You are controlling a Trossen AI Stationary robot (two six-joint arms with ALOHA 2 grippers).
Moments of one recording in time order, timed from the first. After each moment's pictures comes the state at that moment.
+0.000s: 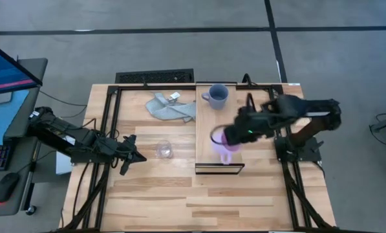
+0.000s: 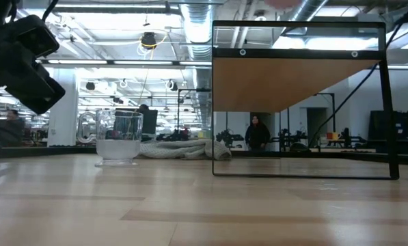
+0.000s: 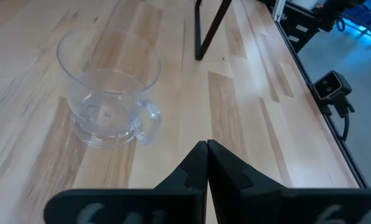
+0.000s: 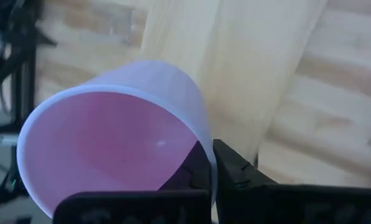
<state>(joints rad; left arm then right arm) -0.40 0.39 0.14 -0.22 -0.16 -0.52 0.24 1.54 1.92 -1.57 0.06 1.45</state>
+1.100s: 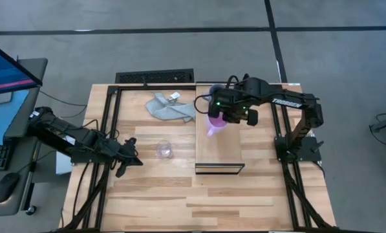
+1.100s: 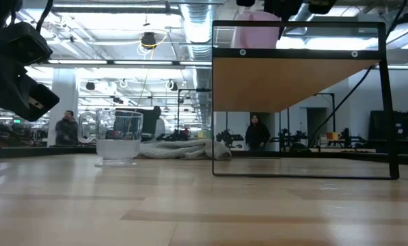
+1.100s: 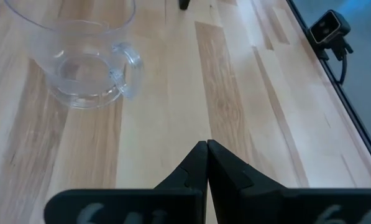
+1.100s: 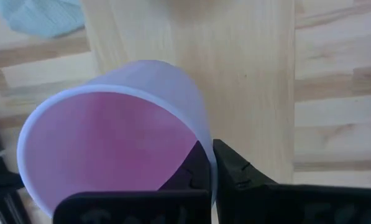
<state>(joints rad) -0.40 0.39 0.14 -0.34 -0.04 -0.45 -0.11 1.71 1.92 -1.57 0.00 1.55</state>
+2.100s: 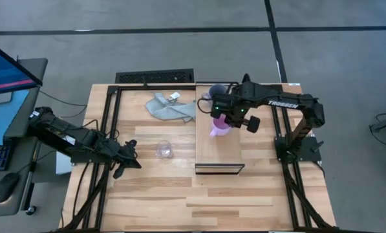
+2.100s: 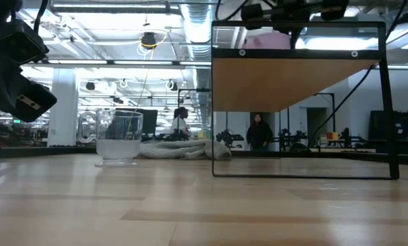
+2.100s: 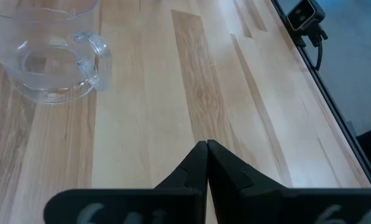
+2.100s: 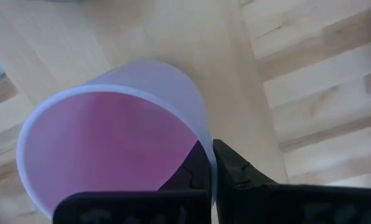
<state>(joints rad) -0.40 0.39 0.14 -0.34 0.04 -0.43 -0.13 1.70 1.77 -1.56 -0.04 1.77</state>
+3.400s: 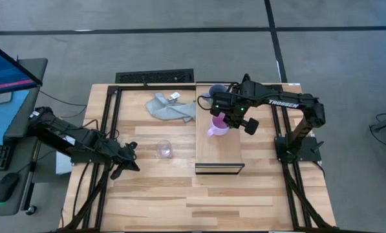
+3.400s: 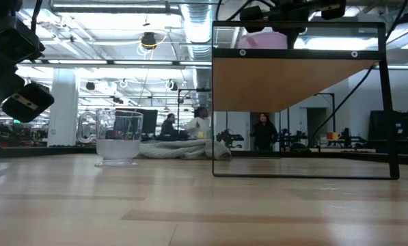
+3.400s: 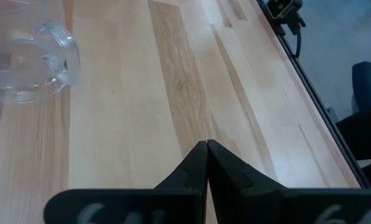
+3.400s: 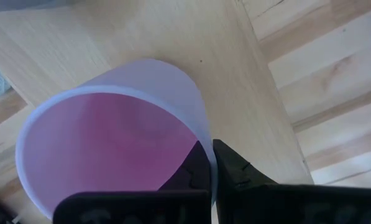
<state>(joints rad) -0.40 0.39 0.14 -0.34 0.12 -0.40 -0.15 1.69 1.75 -1.52 -0.08 1.89</state>
